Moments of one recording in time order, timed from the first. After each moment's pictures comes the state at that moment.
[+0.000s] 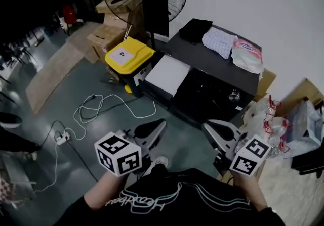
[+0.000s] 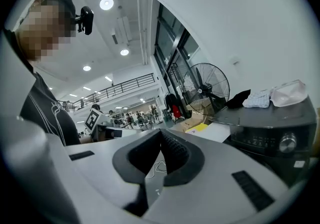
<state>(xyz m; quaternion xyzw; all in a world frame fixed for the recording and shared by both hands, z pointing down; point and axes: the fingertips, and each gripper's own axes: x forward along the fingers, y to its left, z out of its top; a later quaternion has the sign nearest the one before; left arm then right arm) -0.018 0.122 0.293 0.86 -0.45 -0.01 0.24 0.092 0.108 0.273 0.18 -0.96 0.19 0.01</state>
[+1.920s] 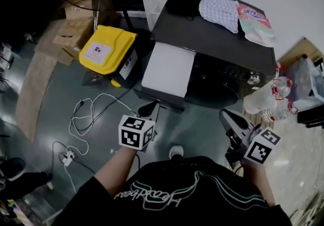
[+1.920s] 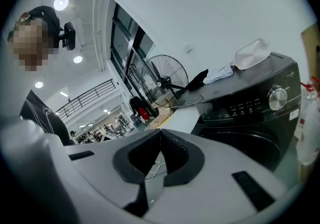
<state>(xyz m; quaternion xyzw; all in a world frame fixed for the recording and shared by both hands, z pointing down) -0.149 -0.080 0.518 0.84 -0.44 0.20 0.24 0.046 -0.030 0.391 0.37 -0.87 0.33 0.00</state>
